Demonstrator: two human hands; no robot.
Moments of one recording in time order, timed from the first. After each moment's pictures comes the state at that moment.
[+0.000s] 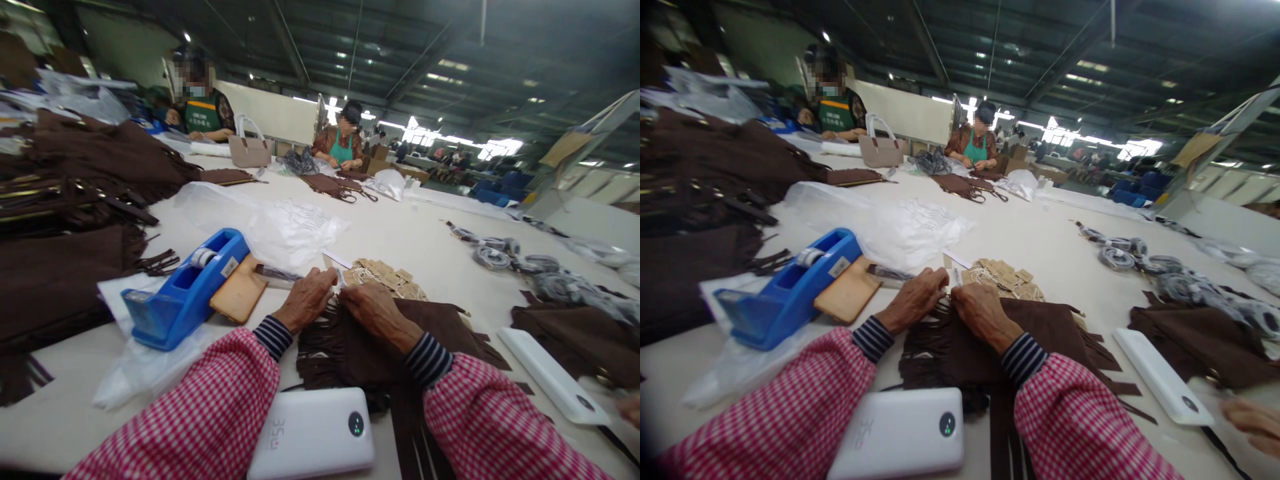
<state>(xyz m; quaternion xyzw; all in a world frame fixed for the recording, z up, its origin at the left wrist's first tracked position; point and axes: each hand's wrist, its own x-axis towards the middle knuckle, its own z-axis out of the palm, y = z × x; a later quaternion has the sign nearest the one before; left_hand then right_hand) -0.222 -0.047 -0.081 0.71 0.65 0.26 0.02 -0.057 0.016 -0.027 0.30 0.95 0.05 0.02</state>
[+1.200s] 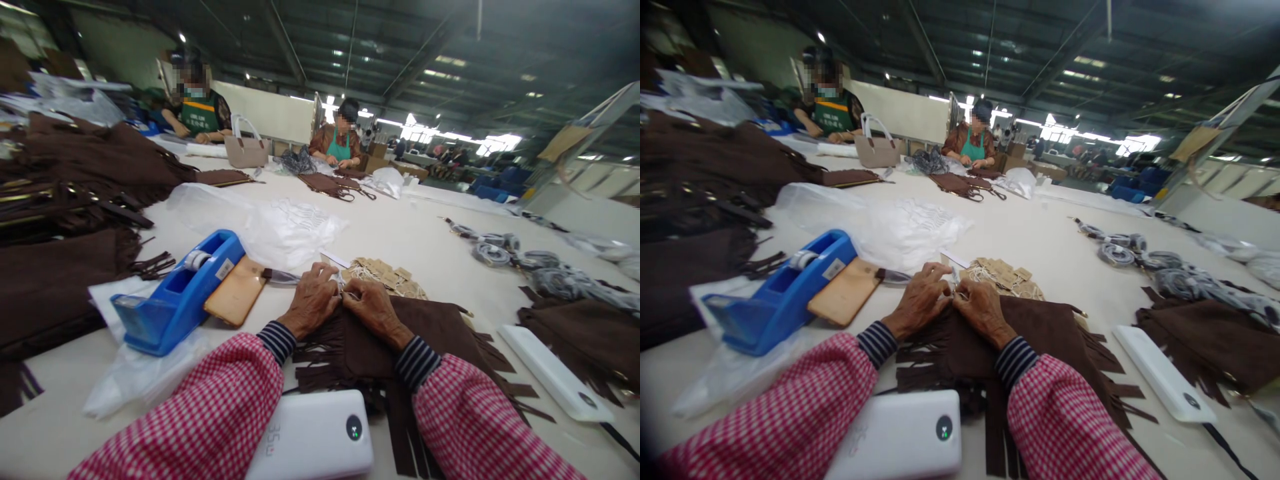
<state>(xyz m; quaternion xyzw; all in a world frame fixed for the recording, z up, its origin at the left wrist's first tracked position) -0.211 -0.040 -0.085 0.73 0.62 0.29 -0.04 -0.051 0.040 -0.071 0.35 0.90 -0.16 -0.23</state>
